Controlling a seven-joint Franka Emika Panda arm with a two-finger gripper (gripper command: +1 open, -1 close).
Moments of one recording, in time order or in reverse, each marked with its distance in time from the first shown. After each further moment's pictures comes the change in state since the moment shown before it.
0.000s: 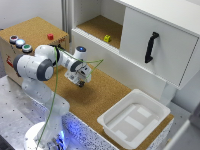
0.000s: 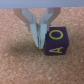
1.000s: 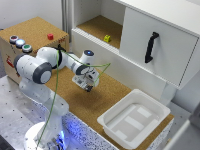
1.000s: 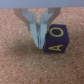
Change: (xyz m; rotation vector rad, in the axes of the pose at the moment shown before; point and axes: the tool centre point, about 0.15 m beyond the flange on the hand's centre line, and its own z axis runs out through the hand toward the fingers) arm -0.002 0.073 -0.002 0.012 -0.007 -0.007
